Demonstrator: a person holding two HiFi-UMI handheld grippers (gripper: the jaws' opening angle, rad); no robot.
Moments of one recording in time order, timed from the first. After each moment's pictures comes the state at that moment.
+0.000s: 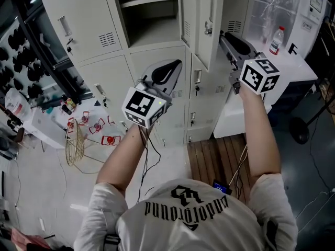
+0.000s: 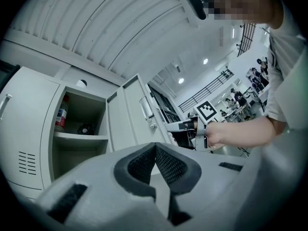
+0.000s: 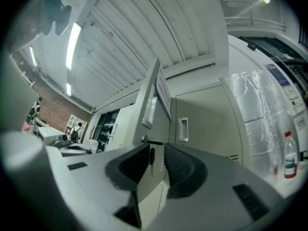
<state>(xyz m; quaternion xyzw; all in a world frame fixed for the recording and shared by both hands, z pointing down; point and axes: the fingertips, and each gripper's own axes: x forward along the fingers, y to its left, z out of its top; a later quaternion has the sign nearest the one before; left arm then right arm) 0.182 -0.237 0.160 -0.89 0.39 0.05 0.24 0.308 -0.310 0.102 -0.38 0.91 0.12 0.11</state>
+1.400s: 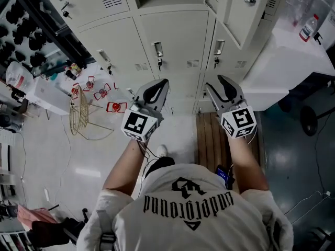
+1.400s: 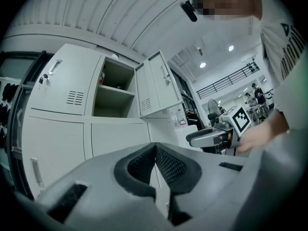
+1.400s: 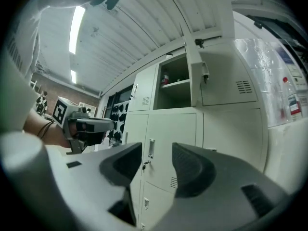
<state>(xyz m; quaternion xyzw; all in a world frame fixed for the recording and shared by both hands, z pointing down) 0.073 -0.225 0.360 -0.86 0.49 0.00 0.12 0.217 -0.264 0.379 -0.36 0.93 0.06 0.00</state>
